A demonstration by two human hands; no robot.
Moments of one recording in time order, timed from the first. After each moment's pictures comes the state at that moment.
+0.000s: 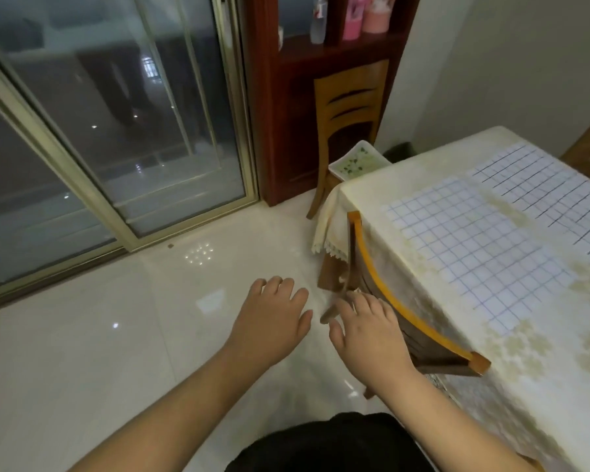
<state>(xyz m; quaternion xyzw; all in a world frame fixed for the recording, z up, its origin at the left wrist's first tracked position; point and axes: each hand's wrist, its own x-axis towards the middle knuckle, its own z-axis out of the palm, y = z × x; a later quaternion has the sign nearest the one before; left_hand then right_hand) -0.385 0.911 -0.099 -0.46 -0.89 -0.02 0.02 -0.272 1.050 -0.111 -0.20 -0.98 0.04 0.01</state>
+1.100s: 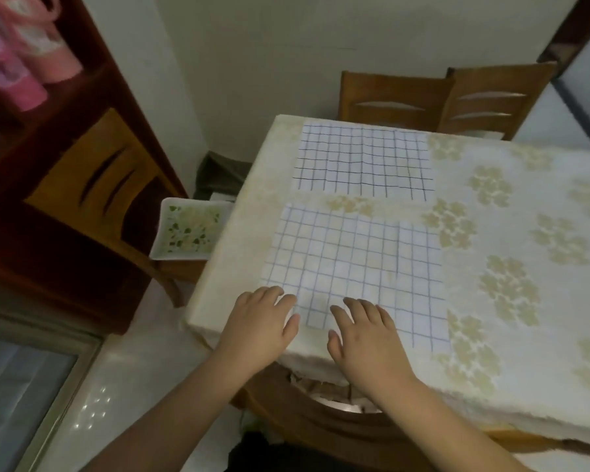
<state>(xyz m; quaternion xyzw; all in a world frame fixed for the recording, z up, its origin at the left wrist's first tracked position) -0.574 1.318 -0.122 -0.76 -0.65 -0.02 -0.06 -0.379 1.320 -0.128 -0.57 -0.82 0.04 0.03</state>
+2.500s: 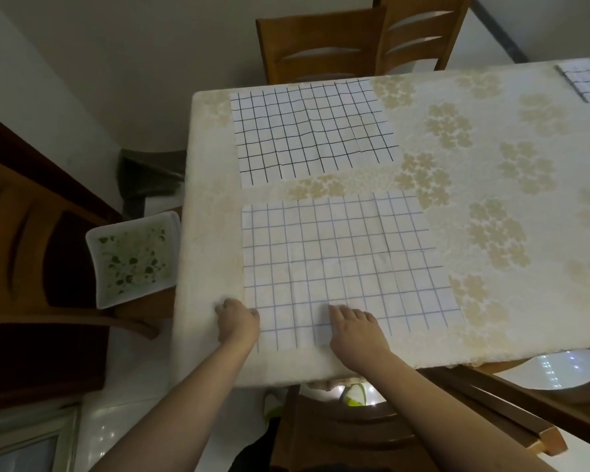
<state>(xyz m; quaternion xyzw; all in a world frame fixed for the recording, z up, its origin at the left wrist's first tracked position) -0.630 1.460 -0.277 -0.41 -0.85 -0.01 -0.34 -0.418 1.394 -0.248 -0.66 -0.69 0.25 -0.14</state>
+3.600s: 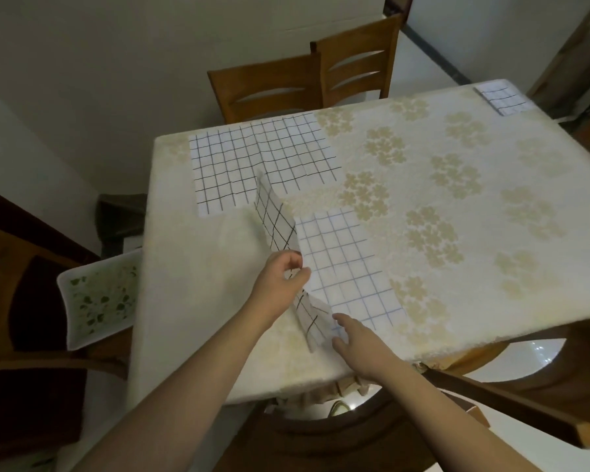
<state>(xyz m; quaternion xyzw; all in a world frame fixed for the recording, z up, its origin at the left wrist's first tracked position) -0.471 1.465 -0.146 -0.59 -0.54 -0.28 -0.53 -0.309 1.357 -0.208 -0.70 -0.57 0.44 0.06</state>
